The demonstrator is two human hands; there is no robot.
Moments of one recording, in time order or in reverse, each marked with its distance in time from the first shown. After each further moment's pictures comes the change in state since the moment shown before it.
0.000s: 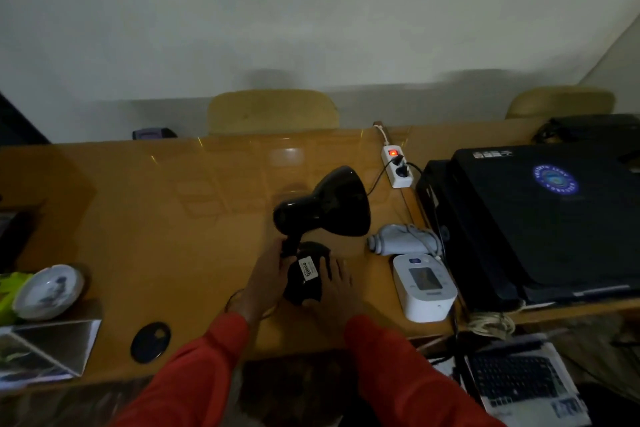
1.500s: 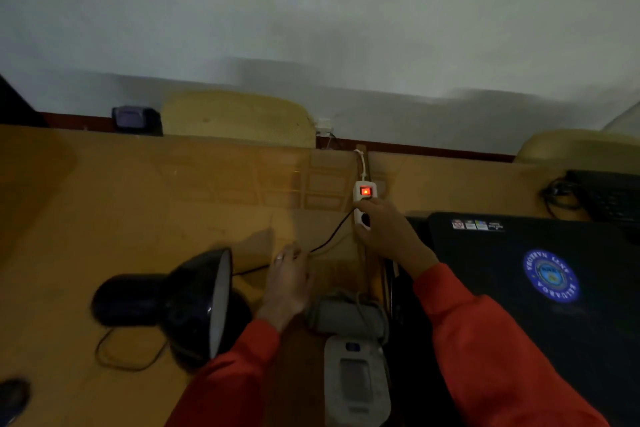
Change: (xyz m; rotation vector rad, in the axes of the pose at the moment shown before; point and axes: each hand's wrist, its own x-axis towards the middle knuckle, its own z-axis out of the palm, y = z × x) left_hand 0.163 0.045 0.158 0.551 0.020 -0.127; right_hand 0.121 0.156 -0.273 -0.019 0.220 -0.257
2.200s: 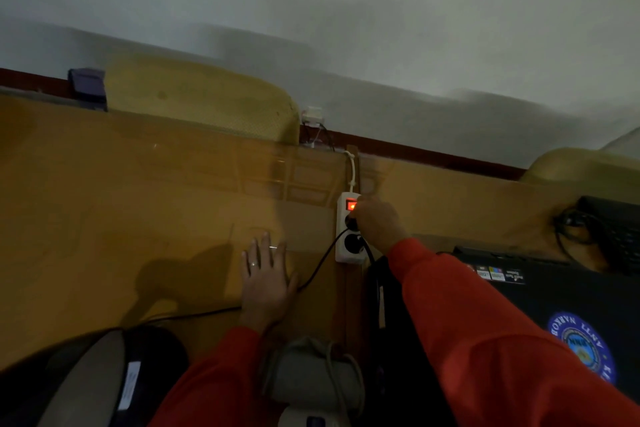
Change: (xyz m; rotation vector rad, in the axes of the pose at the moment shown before) left_hand 0.092 -0.009 0.077 0.057 -0.013 -0.160; right_hand 0.127 0.089 0.039 -0.514 -0.218 0.002
